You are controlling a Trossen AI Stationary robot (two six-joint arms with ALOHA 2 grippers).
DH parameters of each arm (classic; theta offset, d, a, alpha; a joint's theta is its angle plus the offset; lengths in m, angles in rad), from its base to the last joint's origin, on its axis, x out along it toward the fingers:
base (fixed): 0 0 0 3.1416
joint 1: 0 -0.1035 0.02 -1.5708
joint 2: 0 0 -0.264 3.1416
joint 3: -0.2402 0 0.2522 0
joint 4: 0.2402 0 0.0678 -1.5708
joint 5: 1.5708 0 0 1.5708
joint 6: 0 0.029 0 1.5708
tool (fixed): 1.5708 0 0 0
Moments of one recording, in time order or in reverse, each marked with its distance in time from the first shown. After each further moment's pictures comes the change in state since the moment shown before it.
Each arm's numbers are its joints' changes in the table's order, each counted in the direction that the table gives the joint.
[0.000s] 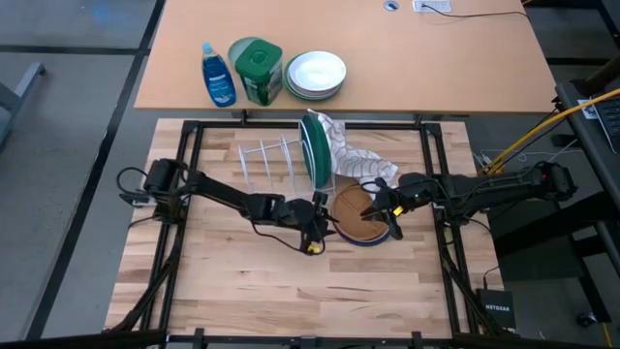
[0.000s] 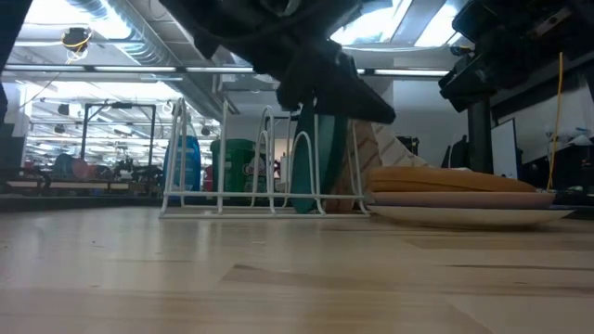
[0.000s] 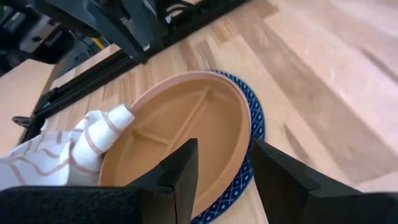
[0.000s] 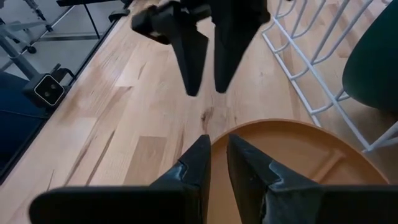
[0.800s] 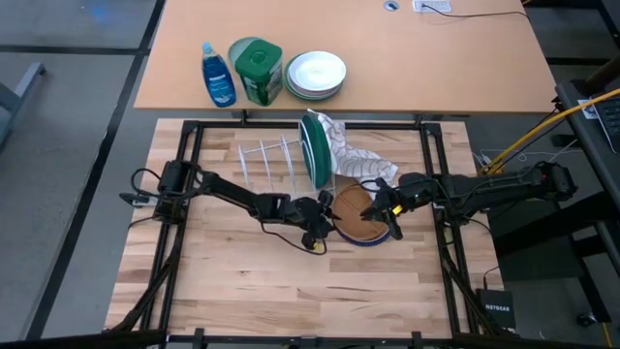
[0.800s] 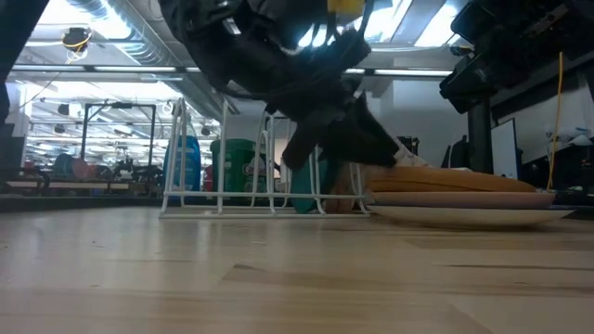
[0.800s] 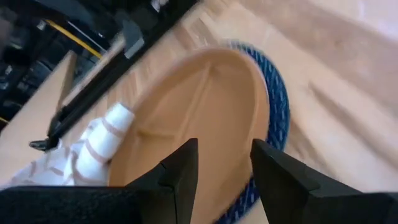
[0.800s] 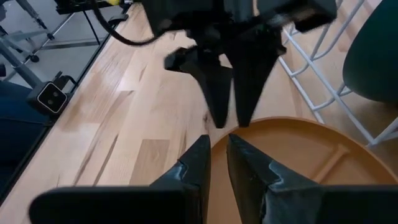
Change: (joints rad) left arm -0.046 -0.101 0.000 -0.073 0.015 0.233; right arm 0.000 0.000 0.000 -0.002 0.000 0.047
